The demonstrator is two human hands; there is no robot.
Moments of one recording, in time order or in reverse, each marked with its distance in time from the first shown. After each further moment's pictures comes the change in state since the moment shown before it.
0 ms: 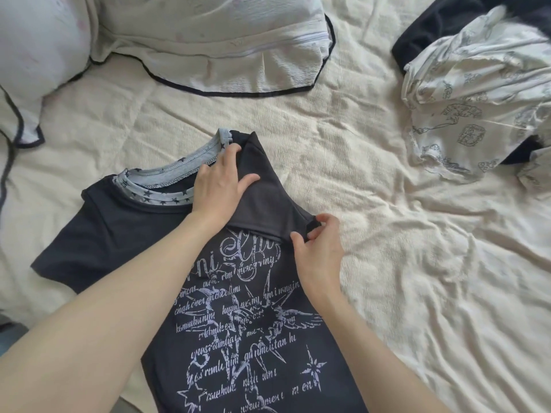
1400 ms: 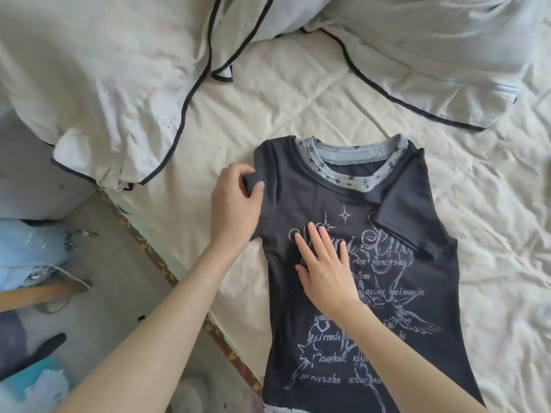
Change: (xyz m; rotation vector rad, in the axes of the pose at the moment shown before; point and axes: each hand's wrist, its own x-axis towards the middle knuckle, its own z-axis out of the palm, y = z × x) left_hand -0.149 -0.180 -0.097 -0.705 0.358 -0.628; right_hand -0.111 -0.024 0.147 -1.133 -0.604 -0.717
